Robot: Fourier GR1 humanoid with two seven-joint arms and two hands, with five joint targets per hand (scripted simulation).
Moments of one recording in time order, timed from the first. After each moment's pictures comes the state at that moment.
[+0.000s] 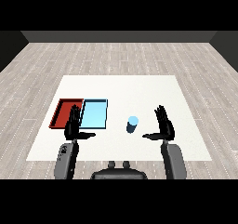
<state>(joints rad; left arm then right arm) -0.01 0.03 0.05 -1.56 0.12 -0.09 -0.43 0.01 -0.05 -0.03 -1.62 -0.15 0.15 -0.25</state>
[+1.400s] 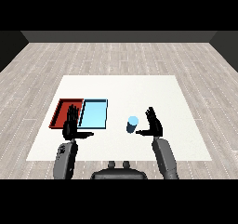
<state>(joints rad) -0.02 0.03 0.07 -1.55 0.16 -0.10 -0.44 -0.11 -0.01 -0.01 -1.30 -0.21 0.11 -0.27</state>
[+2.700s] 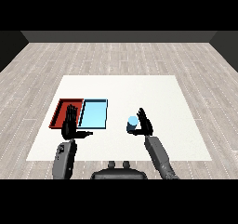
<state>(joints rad) -0.03 0.05 0.09 -1.53 0.15 -0.09 -0.47 -0.22 0.00 0.12 -1.05 -0.28 0.03 -0.40</state>
